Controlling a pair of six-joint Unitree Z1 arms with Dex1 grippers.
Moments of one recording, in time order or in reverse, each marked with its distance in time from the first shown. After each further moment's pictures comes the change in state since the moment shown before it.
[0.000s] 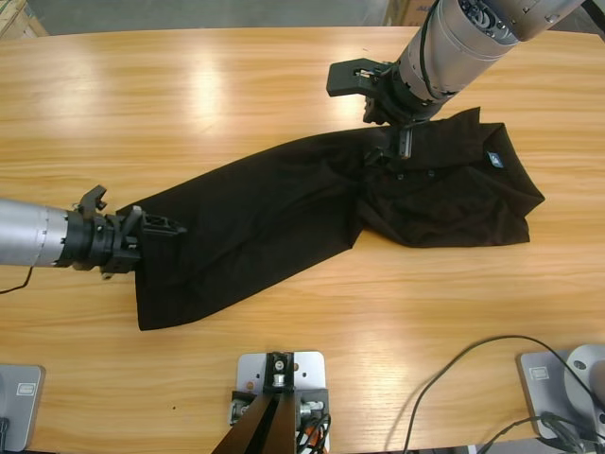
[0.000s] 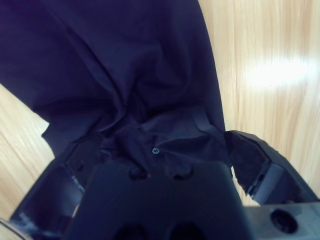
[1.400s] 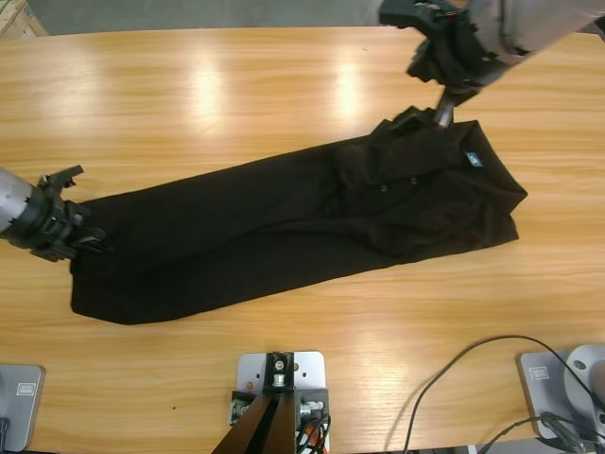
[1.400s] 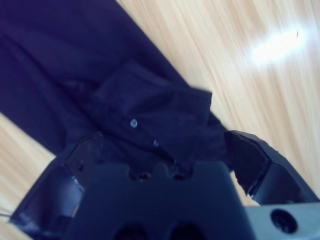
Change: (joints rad) arm 0 0.166 0.028 -0.388 0.806 0.140 0.698; arm 1 -0.058 -0.179 0.038 0.026 -0.002 0.265
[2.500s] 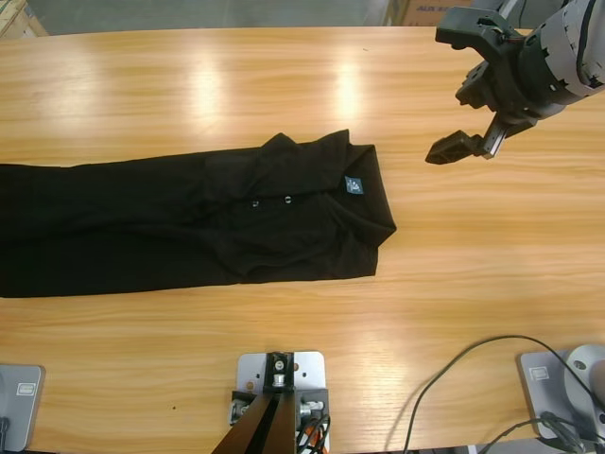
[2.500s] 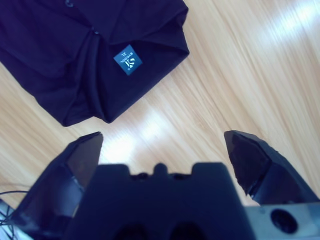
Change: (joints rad) arm 0 0.453 -0.027 -0.353 0.473 0.387 0.369; arm 1 -0.040 -0.111 0.122 0.030 0.042 0.088
